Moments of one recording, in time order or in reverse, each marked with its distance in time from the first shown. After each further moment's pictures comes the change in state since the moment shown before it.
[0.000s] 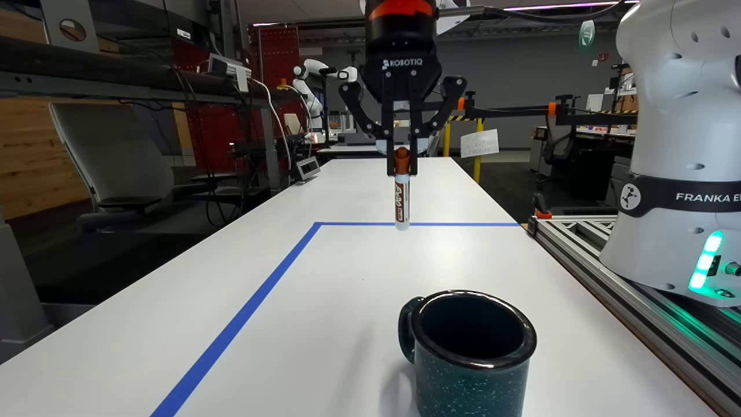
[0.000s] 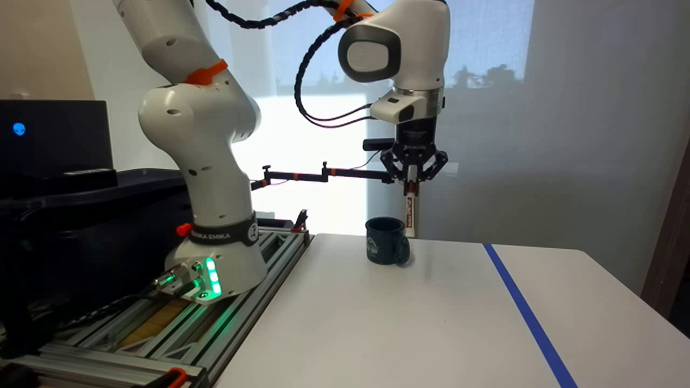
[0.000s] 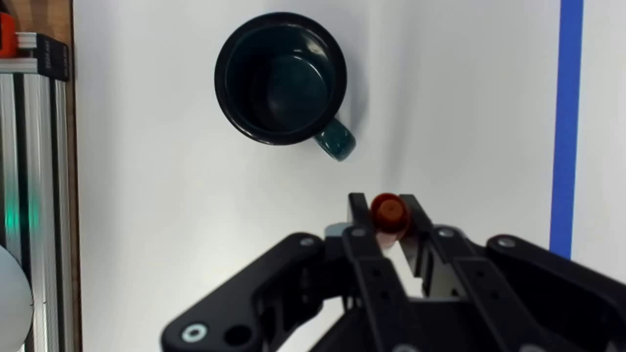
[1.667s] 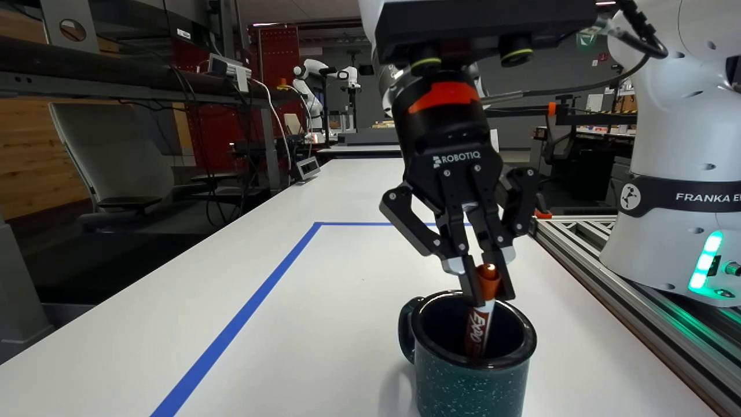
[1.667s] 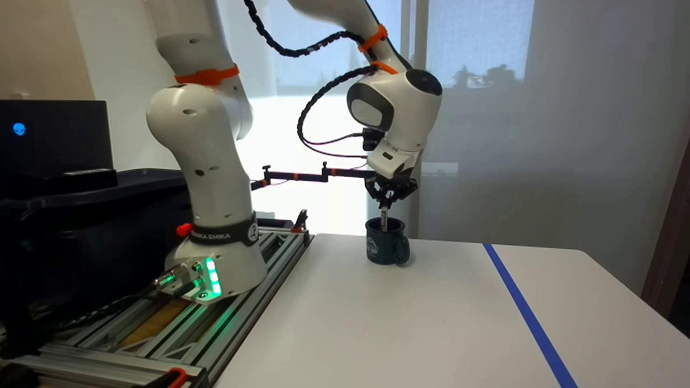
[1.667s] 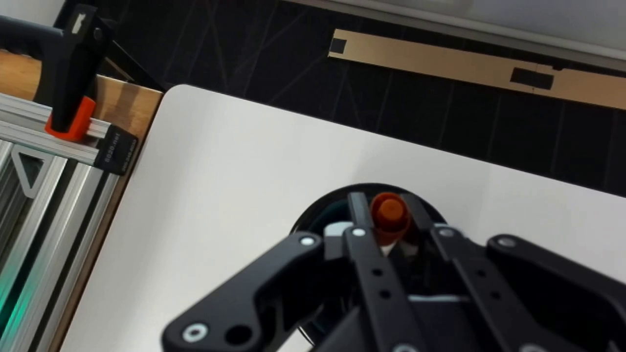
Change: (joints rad) arm 0.171 0.266 0.047 0.008 0.427 0.023 -0.442
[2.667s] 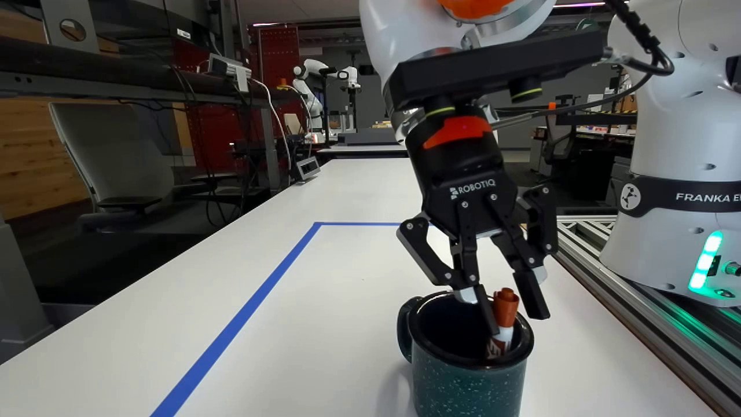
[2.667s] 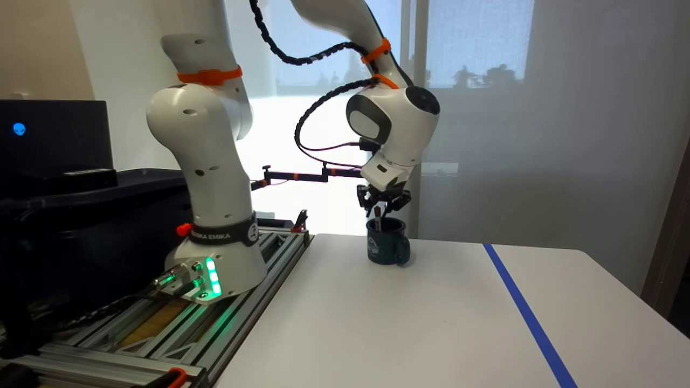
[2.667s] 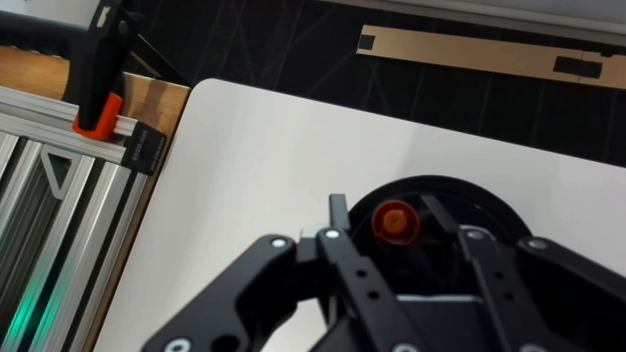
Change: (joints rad) arm 0.001 0.069 0.000 -0.011 0.002 0.000 0.000
